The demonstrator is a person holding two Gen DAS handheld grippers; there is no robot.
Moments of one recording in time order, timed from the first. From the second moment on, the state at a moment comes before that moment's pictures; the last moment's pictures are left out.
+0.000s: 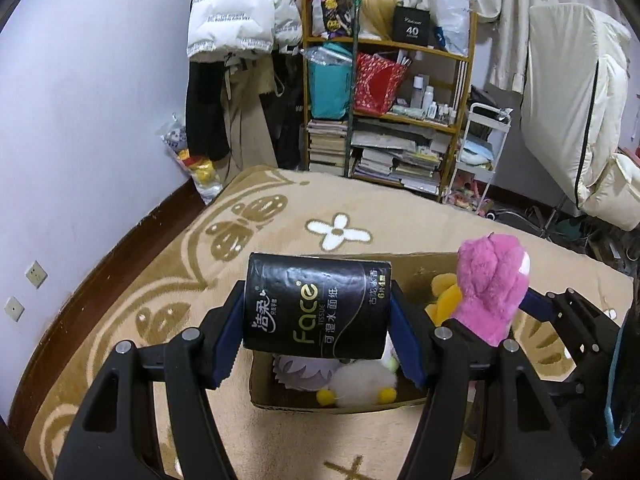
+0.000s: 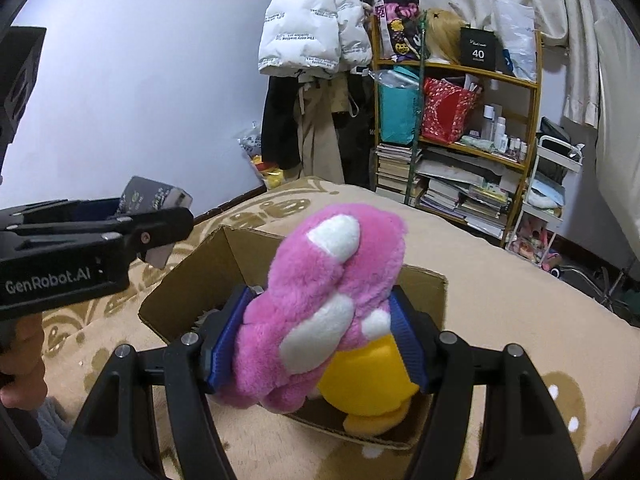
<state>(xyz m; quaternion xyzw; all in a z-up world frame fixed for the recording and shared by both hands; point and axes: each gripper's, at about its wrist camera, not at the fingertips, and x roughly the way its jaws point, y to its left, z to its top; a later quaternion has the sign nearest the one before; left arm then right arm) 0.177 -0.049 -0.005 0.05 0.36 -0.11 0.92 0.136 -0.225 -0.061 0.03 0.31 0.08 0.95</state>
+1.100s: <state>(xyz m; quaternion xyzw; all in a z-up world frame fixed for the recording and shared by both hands) 0.189 -0.036 -0.034 0.07 0.41 -0.10 0.91 0.136 -0.219 -0.069 0.06 0.27 0.11 0.96</state>
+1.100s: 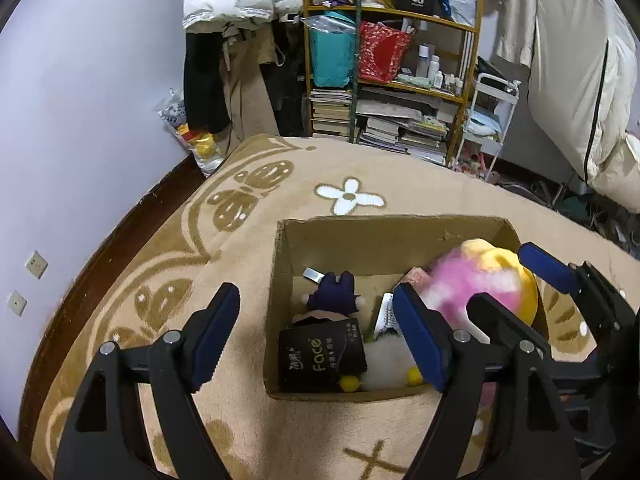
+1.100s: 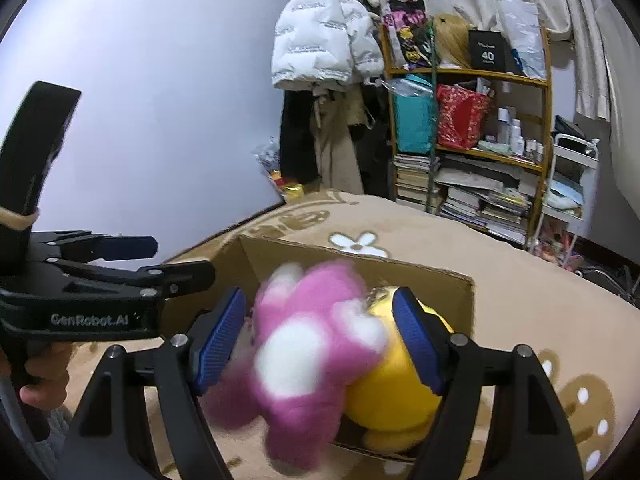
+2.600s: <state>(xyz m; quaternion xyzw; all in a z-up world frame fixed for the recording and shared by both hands) -0.004 0.003 0.056 0.07 0.26 -0.05 0.96 -0.035 -0.250 0.017 0.06 0.21 0.04 0.97</state>
